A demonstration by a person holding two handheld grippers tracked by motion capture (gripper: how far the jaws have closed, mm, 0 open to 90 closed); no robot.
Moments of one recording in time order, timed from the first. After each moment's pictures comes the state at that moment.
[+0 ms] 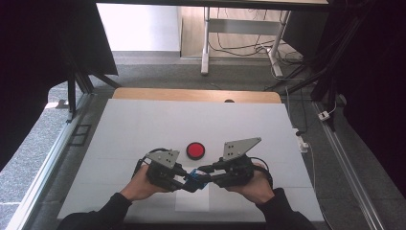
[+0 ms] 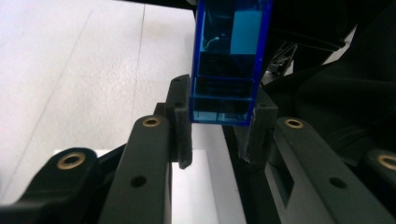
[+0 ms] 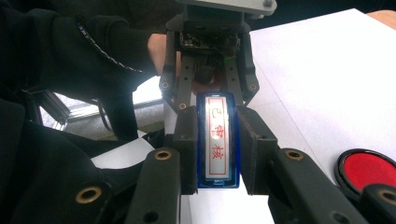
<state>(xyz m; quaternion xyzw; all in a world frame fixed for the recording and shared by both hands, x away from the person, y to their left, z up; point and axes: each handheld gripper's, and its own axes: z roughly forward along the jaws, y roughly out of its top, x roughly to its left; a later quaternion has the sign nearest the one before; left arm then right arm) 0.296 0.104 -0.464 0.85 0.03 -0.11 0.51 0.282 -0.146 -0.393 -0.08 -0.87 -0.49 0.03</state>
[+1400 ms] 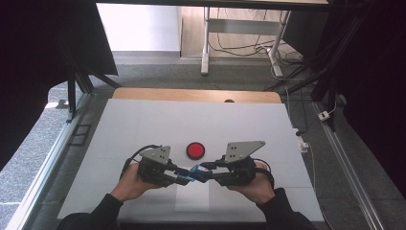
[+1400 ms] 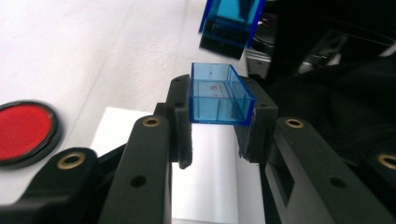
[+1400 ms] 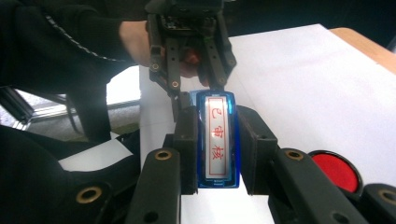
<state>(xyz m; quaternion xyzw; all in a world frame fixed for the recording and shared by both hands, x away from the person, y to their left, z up) 0.289 0.127 -0.453 0.87 0.10 -0.04 0.47 0.280 -0.151 -0.391 -0.08 -0.86 -0.50 -0.03</state>
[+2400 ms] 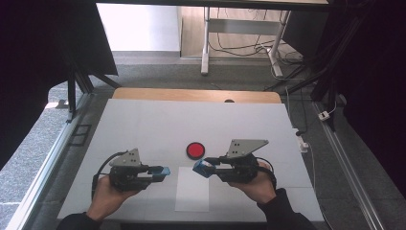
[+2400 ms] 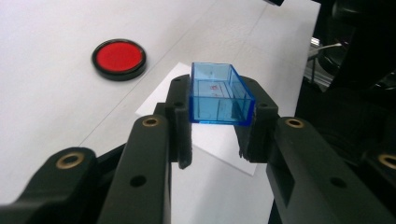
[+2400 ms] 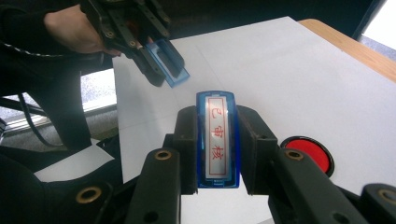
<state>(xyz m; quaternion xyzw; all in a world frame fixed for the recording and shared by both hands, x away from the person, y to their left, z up) 0.246 0.184 -0.449 0.85 0.26 0.05 0.46 0.284 -0.156 -0.391 -0.13 -0.86 -0.49 -0.05</state>
